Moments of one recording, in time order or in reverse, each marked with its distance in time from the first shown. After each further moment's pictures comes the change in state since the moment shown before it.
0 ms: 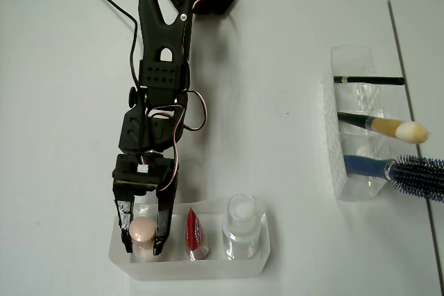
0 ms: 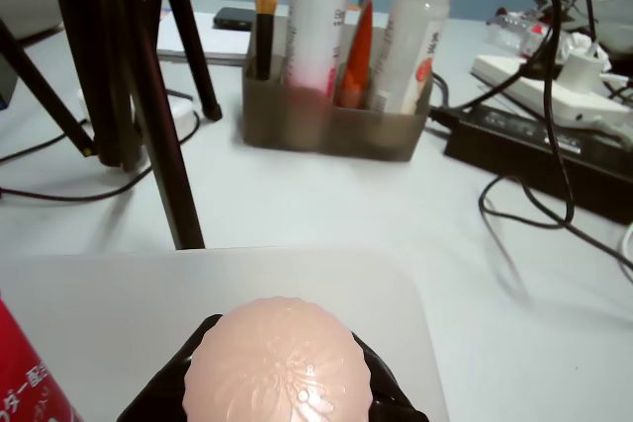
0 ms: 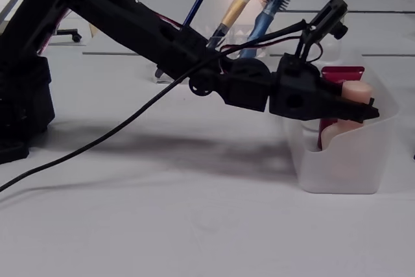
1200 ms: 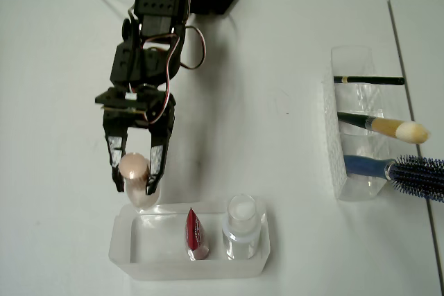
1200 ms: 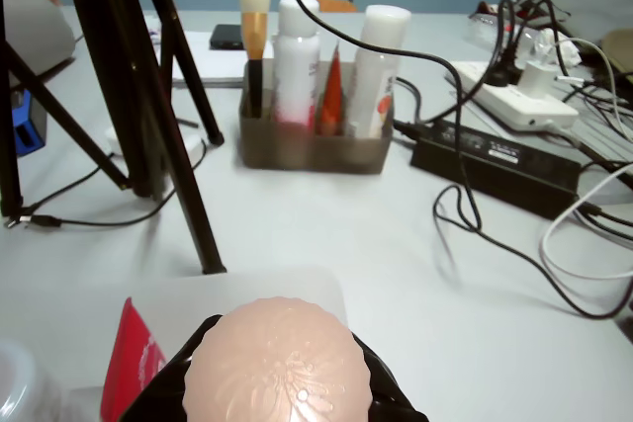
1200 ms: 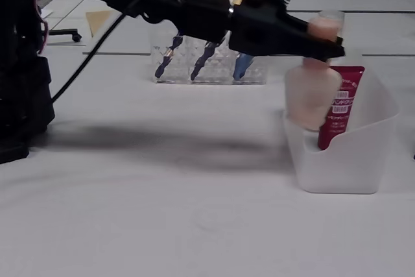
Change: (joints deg) arm 0.6 37.7 22.9 15.7 2.0
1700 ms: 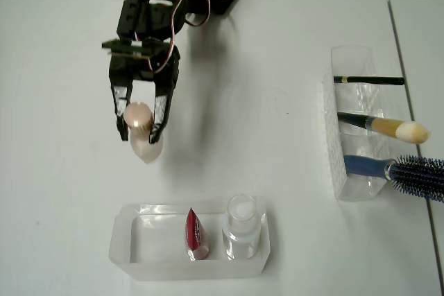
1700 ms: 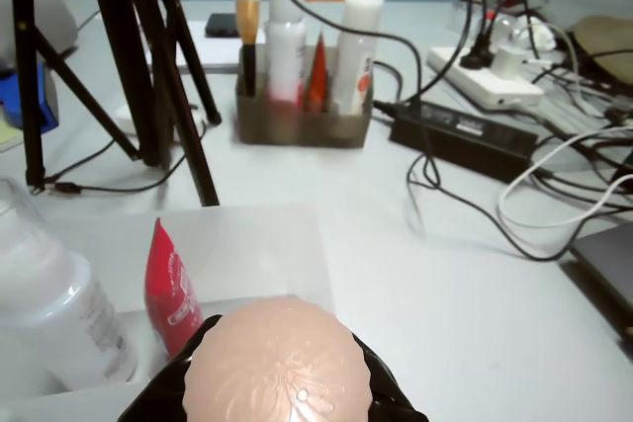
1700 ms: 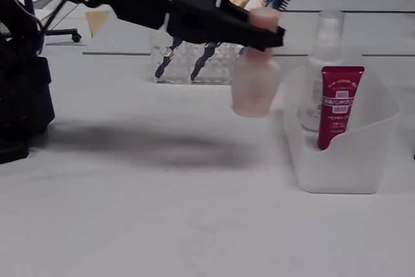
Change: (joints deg) arm 1.1 26.5 24.3 3.9 -0.4
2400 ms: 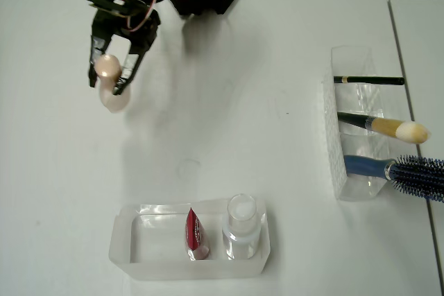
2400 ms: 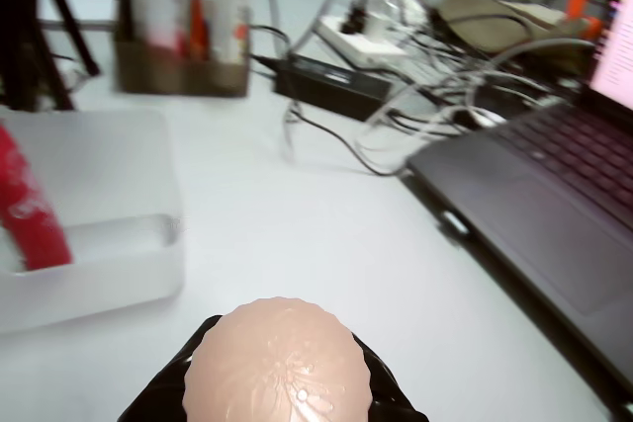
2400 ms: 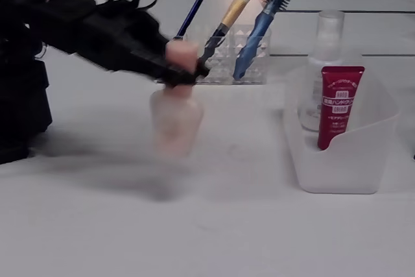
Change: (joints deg) arm 14.1 30.5 28.1 5.1 -6.1
